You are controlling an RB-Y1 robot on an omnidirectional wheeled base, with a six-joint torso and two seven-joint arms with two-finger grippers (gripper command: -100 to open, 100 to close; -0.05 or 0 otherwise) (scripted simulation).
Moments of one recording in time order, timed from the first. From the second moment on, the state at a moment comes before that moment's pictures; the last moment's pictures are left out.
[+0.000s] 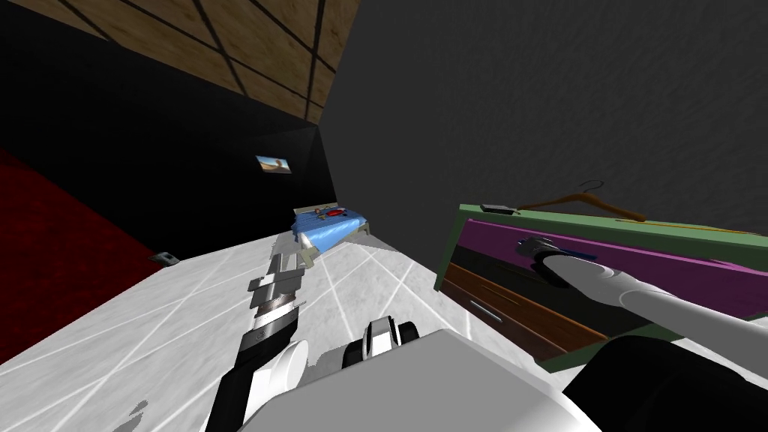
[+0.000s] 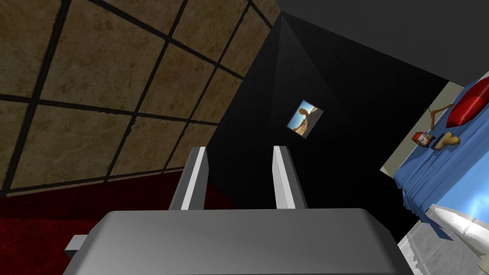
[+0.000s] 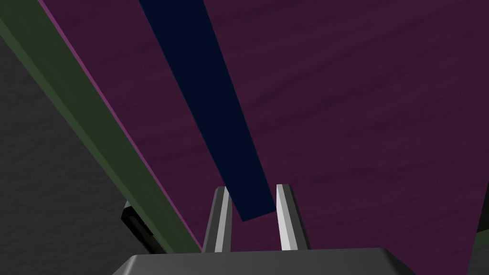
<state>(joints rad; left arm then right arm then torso) 0.49 -0.02 0.02 -2.23 0.11 -0.47 0.17 0.41 -1.30 -0.13 -1.04 0.95 0.25 0.39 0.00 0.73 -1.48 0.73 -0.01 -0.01</state>
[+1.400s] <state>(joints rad) 0.49 -0.02 0.02 -2.23 0.11 -0.47 0.17 0.36 -1.49 0.27 -0.93 0.88 0.40 0.07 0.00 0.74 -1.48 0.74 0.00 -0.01</state>
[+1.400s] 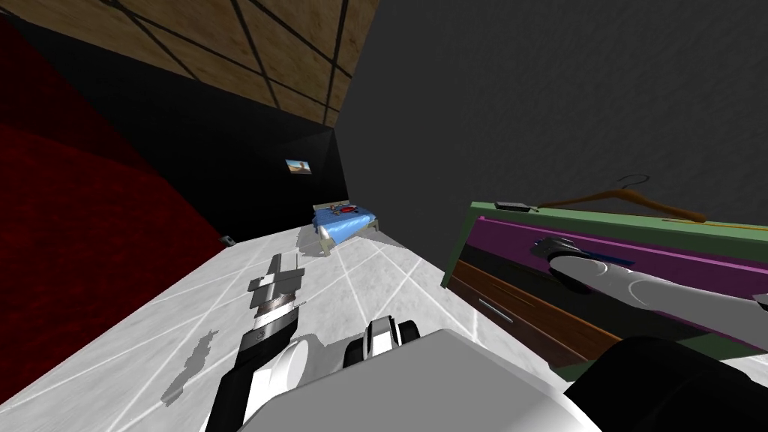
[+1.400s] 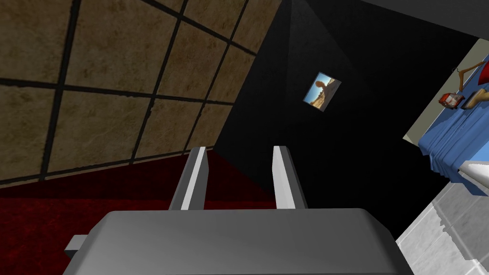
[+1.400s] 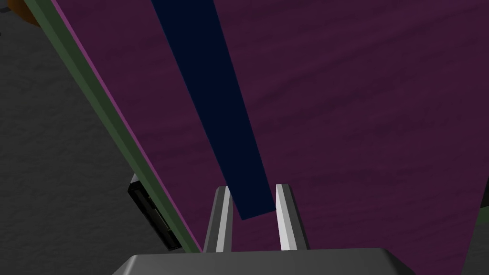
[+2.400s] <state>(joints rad) 0.49 -0.02 0.02 -2.23 0.11 -0.47 0.17 0.35 -1.58 0.42 -0.92 0.86 0.45 -0.07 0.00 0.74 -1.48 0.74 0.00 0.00</state>
